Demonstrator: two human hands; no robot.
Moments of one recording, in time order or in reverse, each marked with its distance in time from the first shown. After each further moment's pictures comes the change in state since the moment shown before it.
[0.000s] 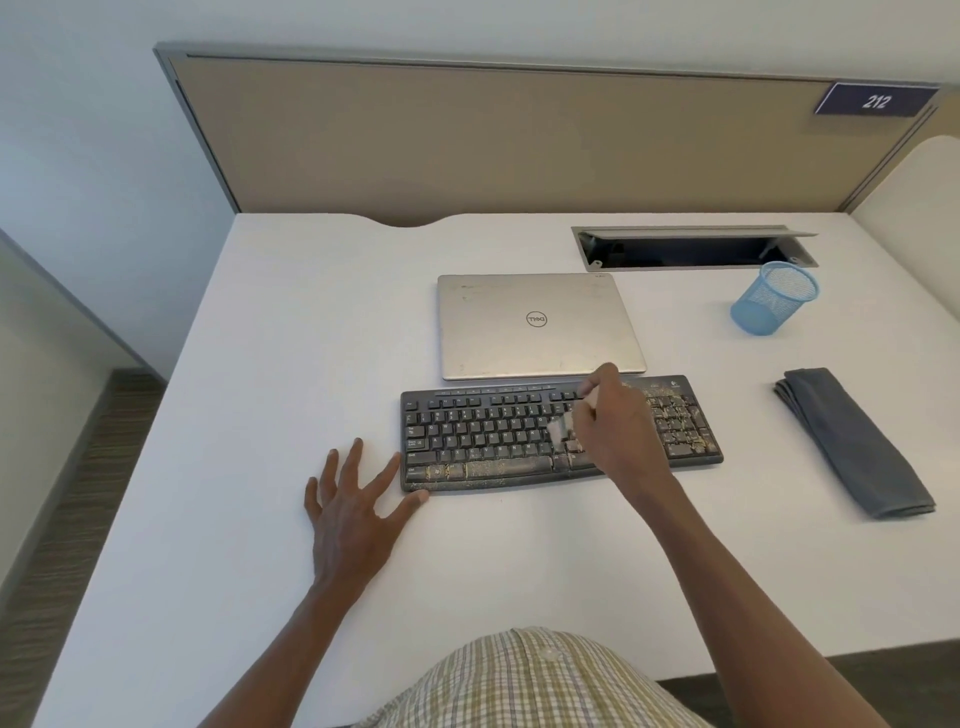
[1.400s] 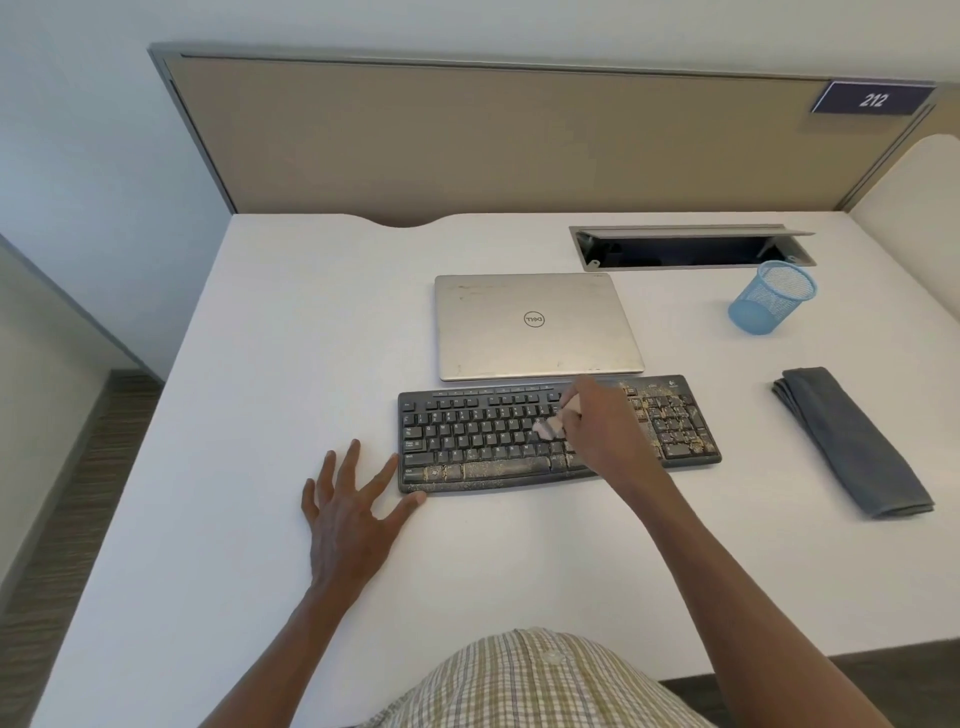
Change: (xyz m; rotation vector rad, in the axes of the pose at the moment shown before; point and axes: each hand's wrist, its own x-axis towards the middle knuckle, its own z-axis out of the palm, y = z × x) left_hand 0.000 0.000 0.000 -0.021 0.003 -0.004; right_hand 0.007 -0.002 0.004 -0.061 -0.147 -0.032
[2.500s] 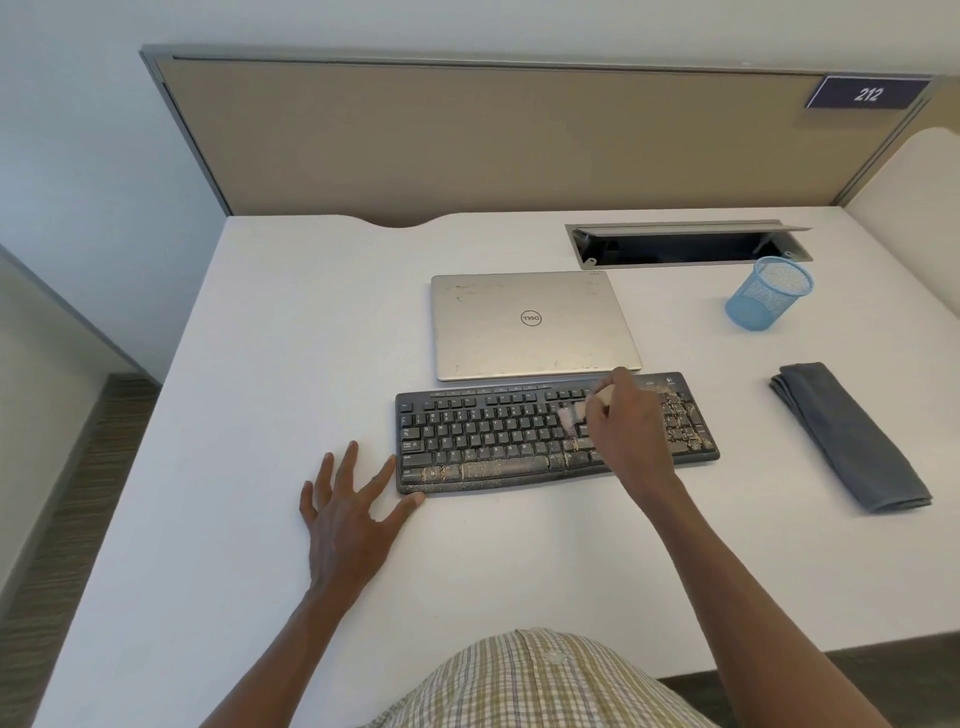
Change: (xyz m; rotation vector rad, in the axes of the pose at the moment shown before) left_hand 0.000 -0.001 0.002 0.012 -0.005 -0.005; right_hand -0.007 0.019 -0.002 0.086 0.238 0.151
